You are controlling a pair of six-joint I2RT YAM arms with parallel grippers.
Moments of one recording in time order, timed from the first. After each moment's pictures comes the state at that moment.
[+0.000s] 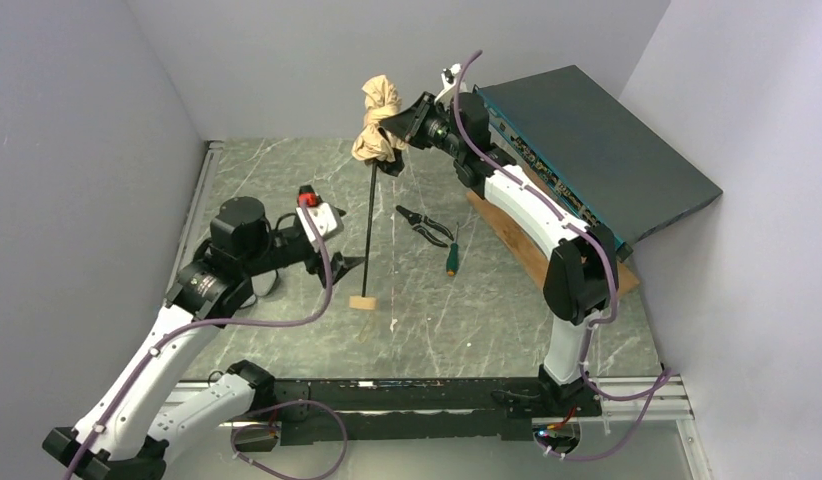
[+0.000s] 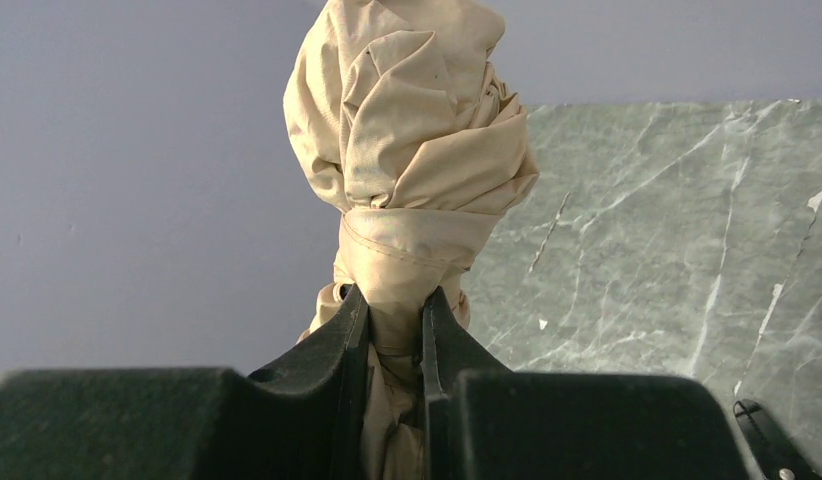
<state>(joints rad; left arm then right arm) -0.53 0.85 1.04 -0.45 0.53 0.40 0.49 1.88 1.71 0.11 -0.26 0.80</state>
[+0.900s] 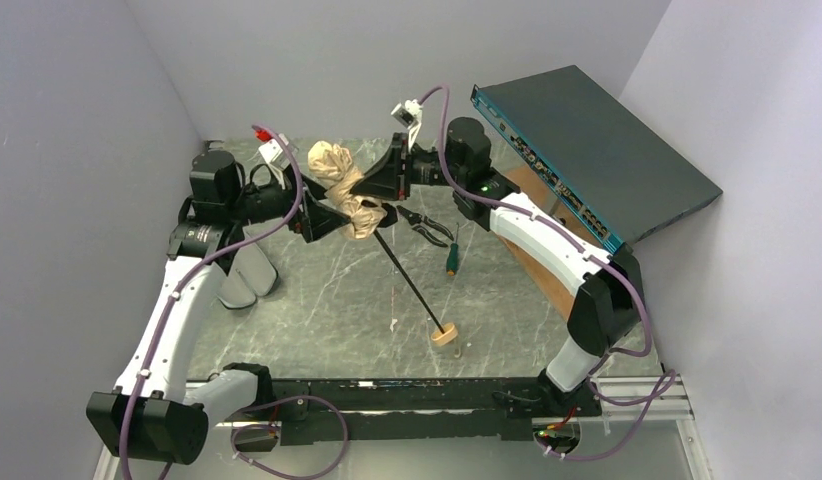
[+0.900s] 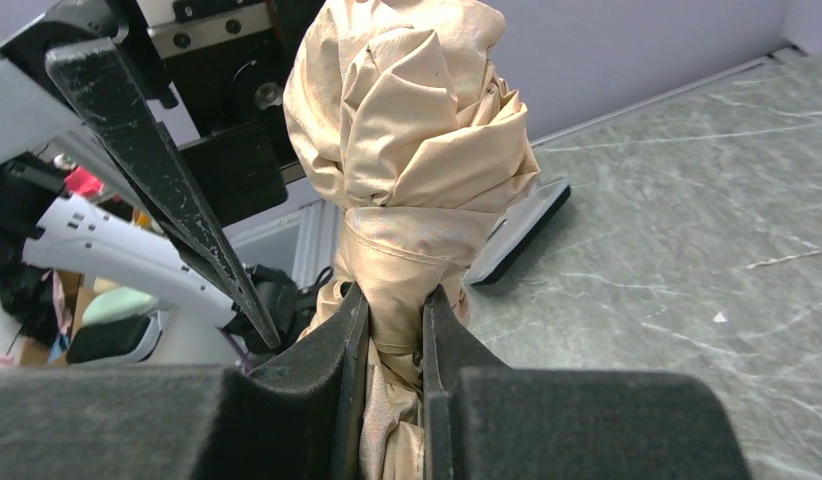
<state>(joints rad) -0.10 1.08 1.14 -0.33 0.97 -0.07 0.62 1.65 1.48 0.22 -0.87 0.42</state>
